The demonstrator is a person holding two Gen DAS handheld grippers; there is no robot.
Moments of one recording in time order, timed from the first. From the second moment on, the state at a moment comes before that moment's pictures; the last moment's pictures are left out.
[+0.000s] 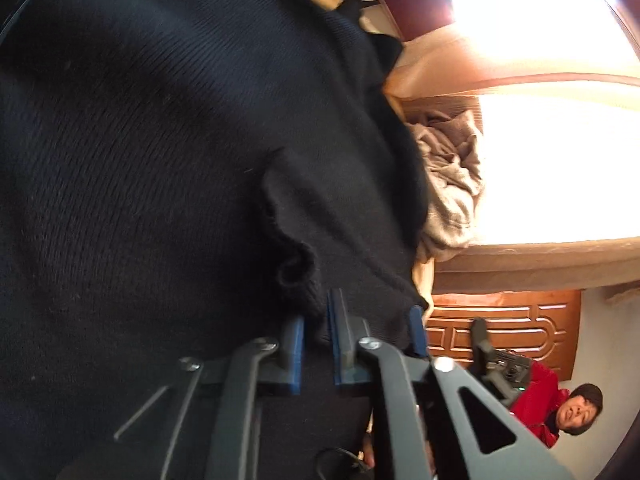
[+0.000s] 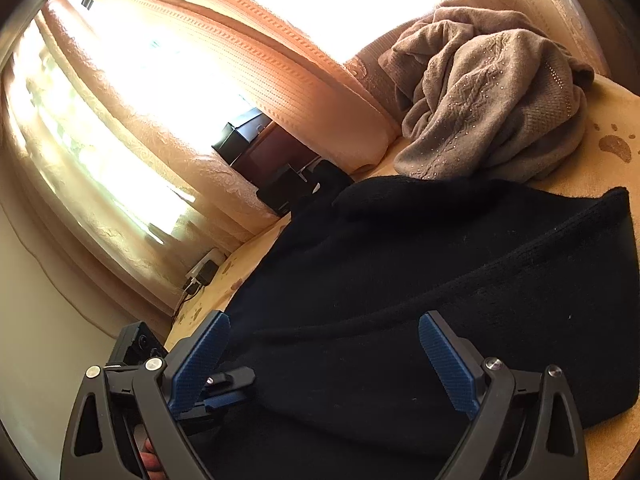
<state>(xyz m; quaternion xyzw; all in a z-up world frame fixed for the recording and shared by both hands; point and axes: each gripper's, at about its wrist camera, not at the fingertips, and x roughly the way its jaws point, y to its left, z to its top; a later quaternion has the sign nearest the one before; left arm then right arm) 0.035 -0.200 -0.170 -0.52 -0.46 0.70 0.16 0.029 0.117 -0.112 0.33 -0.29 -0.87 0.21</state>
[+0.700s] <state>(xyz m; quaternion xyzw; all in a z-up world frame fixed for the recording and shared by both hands) 0.074 -0.283 -0.097 -0.36 -0.32 0.87 0.07 0.032 0.141 -0.108 0.31 -0.29 -0.90 0.14</state>
